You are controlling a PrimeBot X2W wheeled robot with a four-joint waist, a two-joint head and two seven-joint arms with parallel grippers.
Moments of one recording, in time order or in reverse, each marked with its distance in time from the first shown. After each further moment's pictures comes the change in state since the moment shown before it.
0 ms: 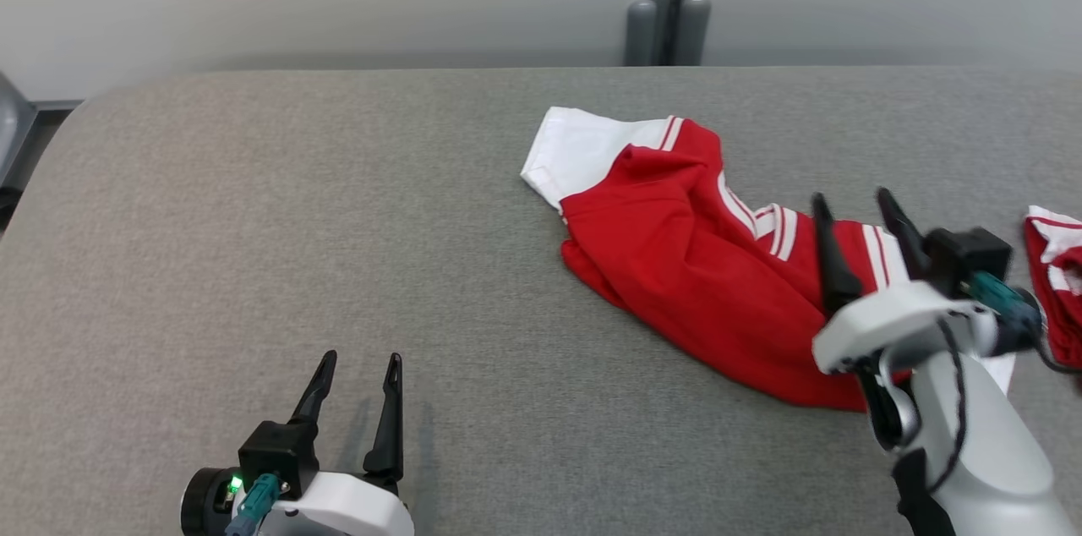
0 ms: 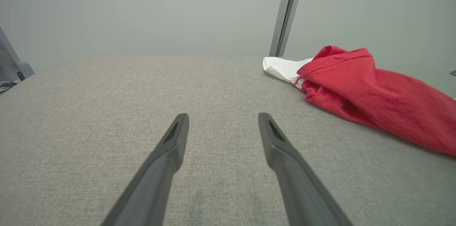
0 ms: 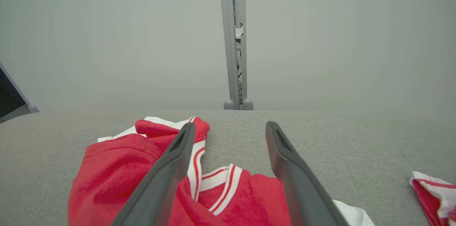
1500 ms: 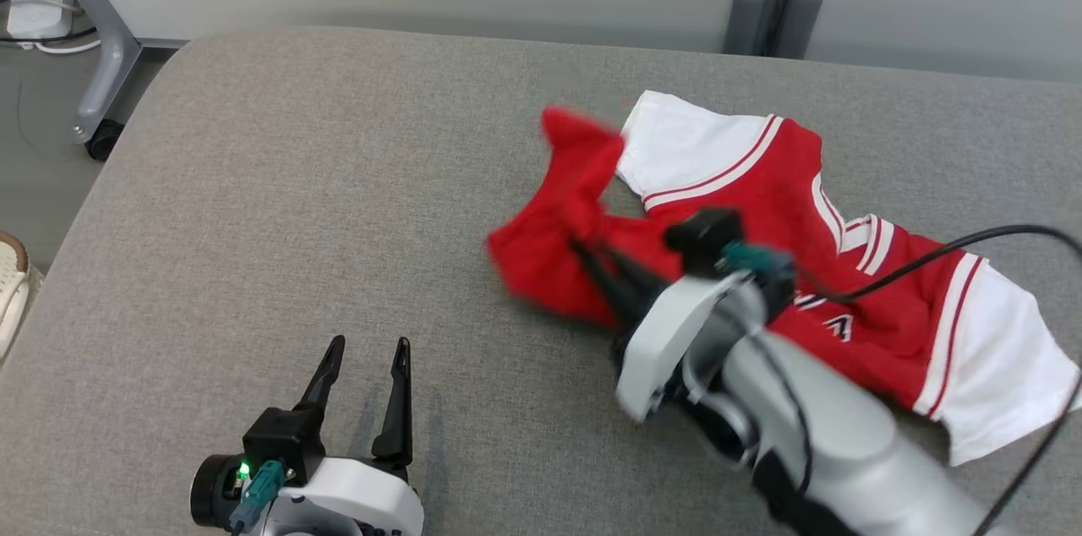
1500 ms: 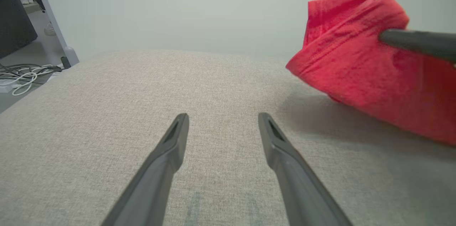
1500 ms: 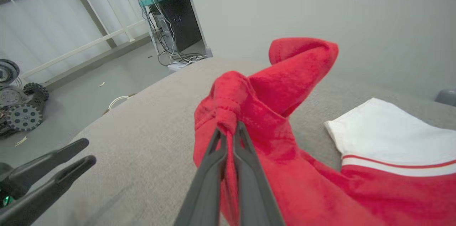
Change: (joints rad) left arm -0.025 0.000 -0.034 -0.010 -0.041 0.024 0.000; right arm -0.247 -0.010 0.792 0.039 0.537 0.000 0.116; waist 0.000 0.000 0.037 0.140
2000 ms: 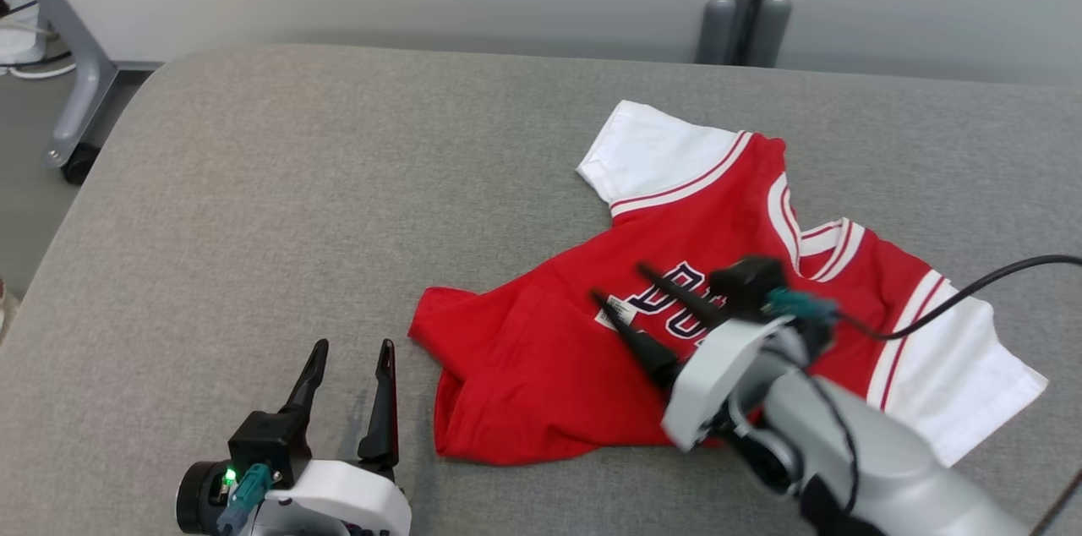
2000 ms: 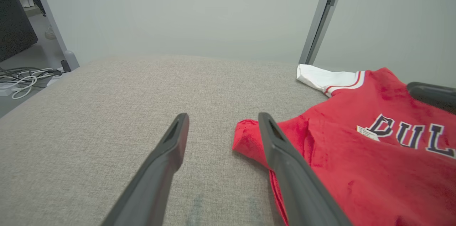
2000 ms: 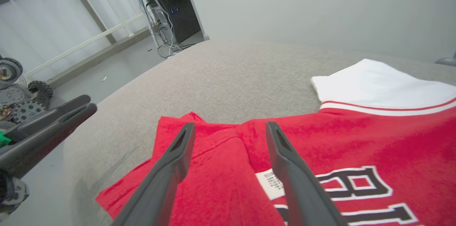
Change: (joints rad) left arm 0.007 0.000 0.028 0.003 0.004 0.006 0.000; right arm 0.048 -0.093 0.204 -0.014 0.174 0.000 -0.101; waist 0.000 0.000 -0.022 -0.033
